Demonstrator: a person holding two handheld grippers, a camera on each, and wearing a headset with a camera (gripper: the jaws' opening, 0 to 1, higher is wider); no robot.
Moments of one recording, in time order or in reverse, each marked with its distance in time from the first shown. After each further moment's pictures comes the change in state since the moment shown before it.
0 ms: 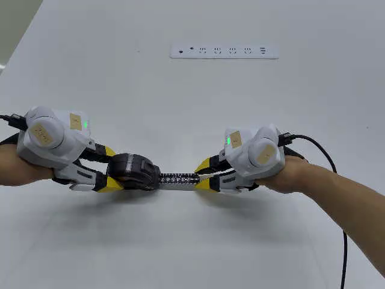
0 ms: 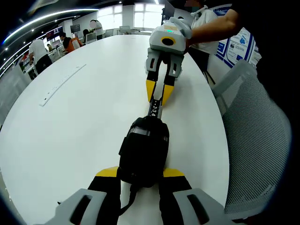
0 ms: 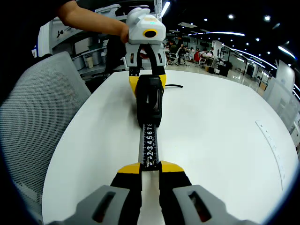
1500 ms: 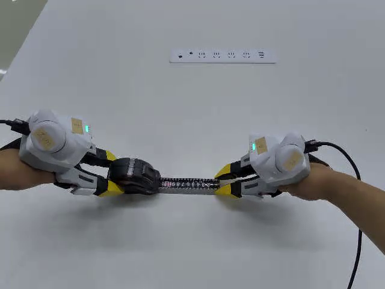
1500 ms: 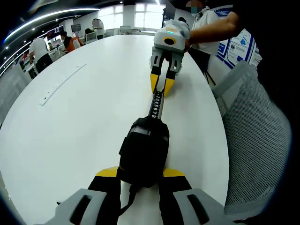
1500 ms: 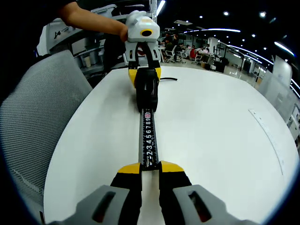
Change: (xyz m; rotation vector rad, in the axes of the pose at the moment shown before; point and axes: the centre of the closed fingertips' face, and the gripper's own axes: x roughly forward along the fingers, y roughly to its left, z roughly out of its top) left arm 0.002 0.000 0.002 -0.009 0.000 -0.002; right arm -0.029 0.000 -0.032 0.037 0.019 -0.022
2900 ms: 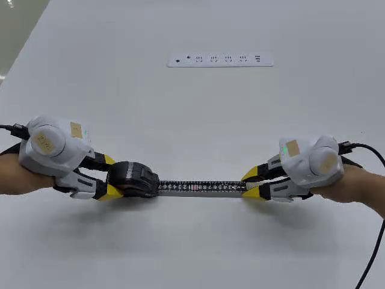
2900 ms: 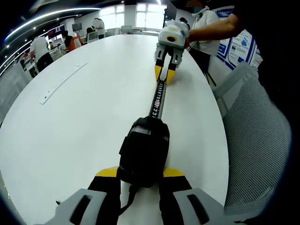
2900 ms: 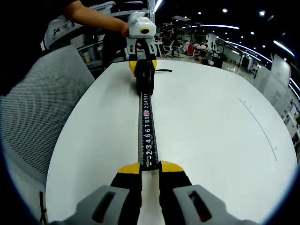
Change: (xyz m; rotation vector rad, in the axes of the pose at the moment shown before) left arm 0.001 -0.002 0.000 -0.010 0.001 0.001; right arm -0.044 -0.003 -0.039 0.001 0.055 -0.022
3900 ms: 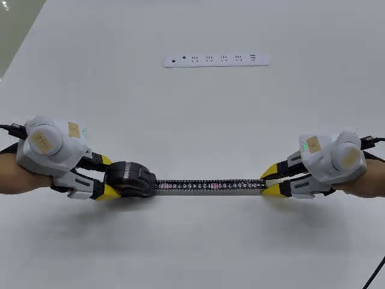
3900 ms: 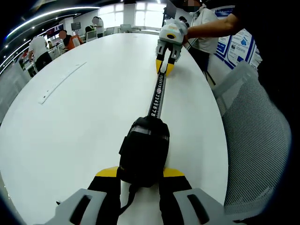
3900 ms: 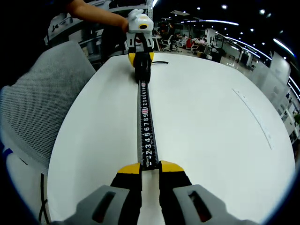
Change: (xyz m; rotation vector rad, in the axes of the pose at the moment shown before) left arm 0.000 0.000 0.000 0.006 0.017 -0.010; right arm -0.032 -0.002 -0.029 0.003 0.063 -0.016
